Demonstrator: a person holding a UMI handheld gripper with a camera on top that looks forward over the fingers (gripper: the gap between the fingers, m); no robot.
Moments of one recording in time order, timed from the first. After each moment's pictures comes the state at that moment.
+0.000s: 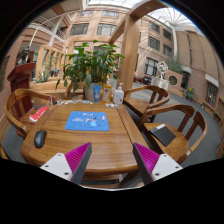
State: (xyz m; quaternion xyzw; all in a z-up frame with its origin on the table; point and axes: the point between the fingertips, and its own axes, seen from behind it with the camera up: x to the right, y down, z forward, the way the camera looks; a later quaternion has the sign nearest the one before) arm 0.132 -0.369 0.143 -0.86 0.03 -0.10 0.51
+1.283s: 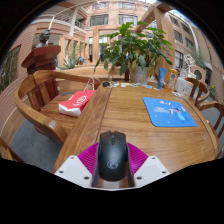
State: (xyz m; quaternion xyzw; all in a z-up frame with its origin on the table) arm -0.199 -0.225 -0.006 -0.89 -0.06 0.02 0.45
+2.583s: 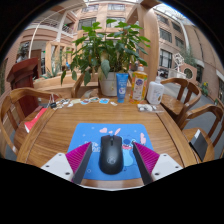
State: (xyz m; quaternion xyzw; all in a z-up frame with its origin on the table) arm 0.042 -0.061 0.031 -0.88 -0.01 -0.02 0.47
